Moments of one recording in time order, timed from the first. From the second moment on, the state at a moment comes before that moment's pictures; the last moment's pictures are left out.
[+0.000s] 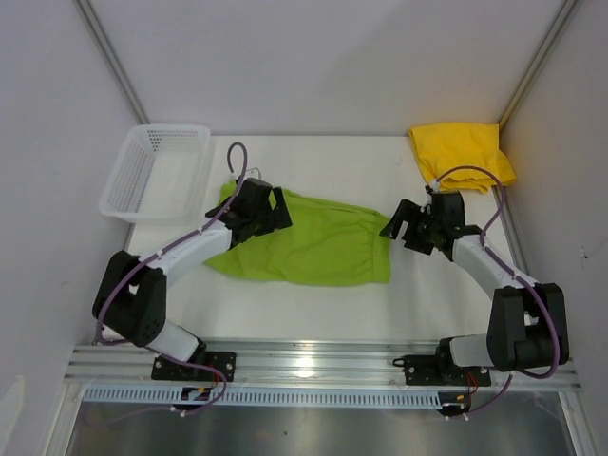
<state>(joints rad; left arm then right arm) -0.50 1.52 0.98 -0.30 -0.21 -0.68 0.14 1.35 0.82 -0.29 -0.27 0.50</state>
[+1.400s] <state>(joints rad) -0.87 2.05 1.43 -0.39 -0.20 -0.62 0.06 1.73 0.59 0.55 -0.75 0.70</state>
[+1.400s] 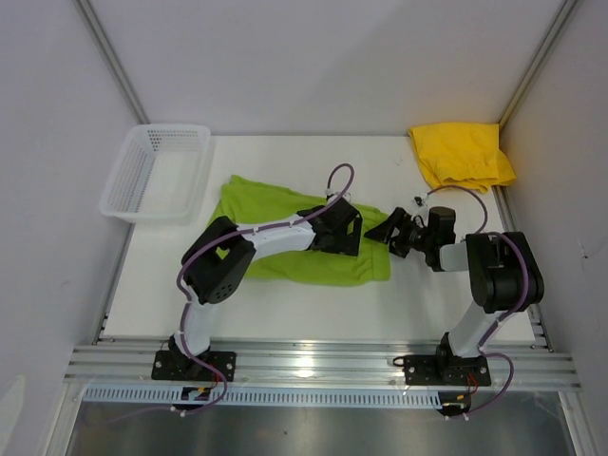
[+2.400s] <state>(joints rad) -0.75 1.61 1.13 -0.21 -0.02 -0.63 0.10 1.47 0.88 -0.35 -0.38 0.48</state>
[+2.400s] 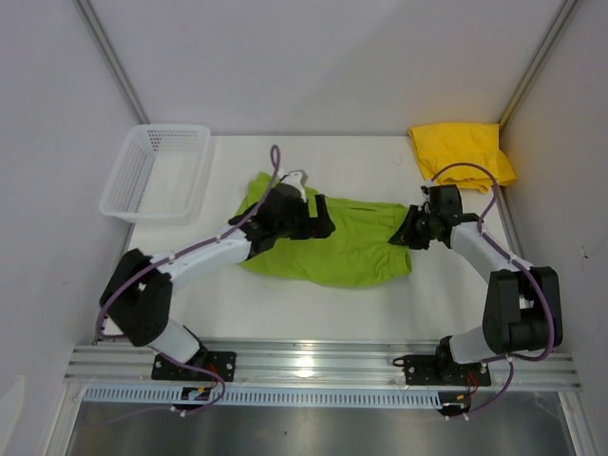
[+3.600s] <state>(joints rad) -0.55 1.20 0.61 -0.12 -0.26 -0.68 0.36 1.90 1.91 -1.23 0.20 0.31</state>
